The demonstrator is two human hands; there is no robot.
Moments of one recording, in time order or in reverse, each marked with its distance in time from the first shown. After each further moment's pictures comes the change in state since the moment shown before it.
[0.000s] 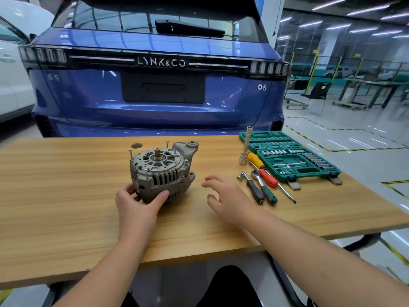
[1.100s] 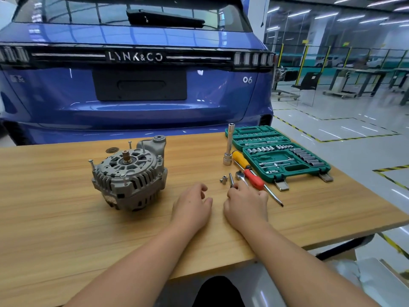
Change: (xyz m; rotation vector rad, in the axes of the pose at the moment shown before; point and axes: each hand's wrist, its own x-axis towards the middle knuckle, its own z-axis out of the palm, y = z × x) left_hand -0.020 0.022 0.166 0.665 -0.531 0.217; right_hand -0.013 0.085 -0.002 -0.551 0.185 0.446
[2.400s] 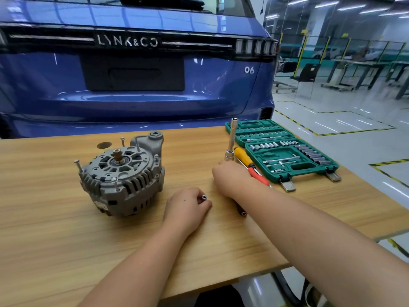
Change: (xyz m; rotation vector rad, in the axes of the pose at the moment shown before) left_hand 0.018 -0.015 -0.004 0.117 -0.052 0.021; right_hand 0.096 -0.037 -0.027 -0.268 -0.379 -0.309
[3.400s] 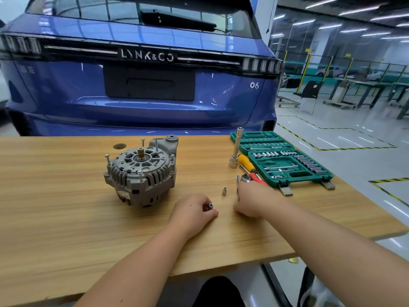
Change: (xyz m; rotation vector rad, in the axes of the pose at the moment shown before) left_hand -0.031 -0.006 -0.016 0.008 -0.073 0.097; right_hand -0.073 0.014 0.000 0.143 -0.197 0.199
